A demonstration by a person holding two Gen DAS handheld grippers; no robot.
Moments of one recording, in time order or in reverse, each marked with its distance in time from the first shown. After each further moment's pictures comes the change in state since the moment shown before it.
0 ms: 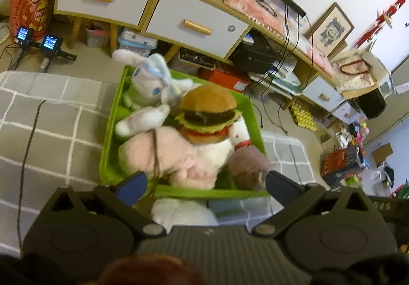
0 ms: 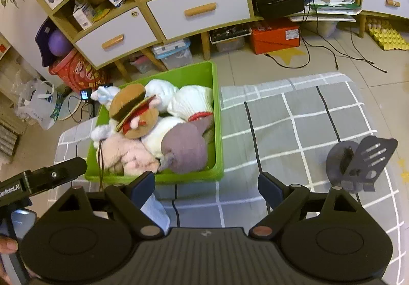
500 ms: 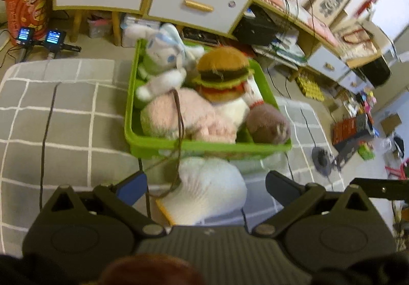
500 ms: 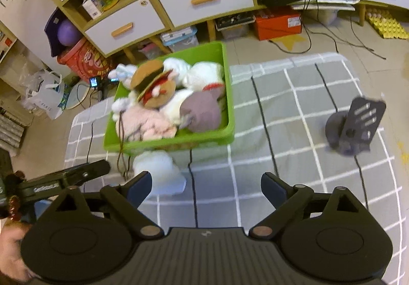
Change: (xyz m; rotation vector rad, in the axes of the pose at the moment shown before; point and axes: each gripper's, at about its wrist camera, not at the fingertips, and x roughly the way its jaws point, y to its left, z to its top) left arm -0.009 0.013 -0.031 0.098 0.096 0.035; right arm -0.036 0.018 -0.043 0.007 0.055 0.027
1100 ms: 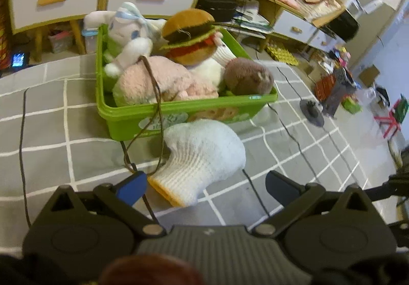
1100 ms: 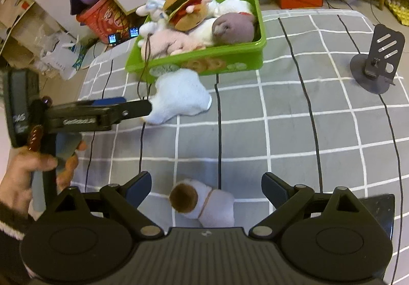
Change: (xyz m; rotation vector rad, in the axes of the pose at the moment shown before) left arm 0.020 0.001 -0.038 0.248 0.030 -0.076; right arm 0.014 0.023 -0.097 -0.097 0.101 0.043
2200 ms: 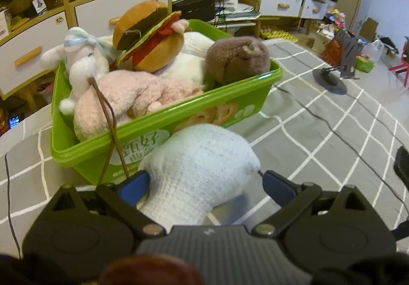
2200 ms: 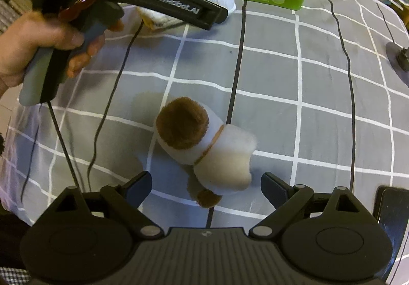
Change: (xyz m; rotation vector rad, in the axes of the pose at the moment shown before) left arm 0.061 -0.031 -0.003 0.280 -0.041 0.149; right arm 0.082 0.027 -0.057 -0.235 0.162 -0.141
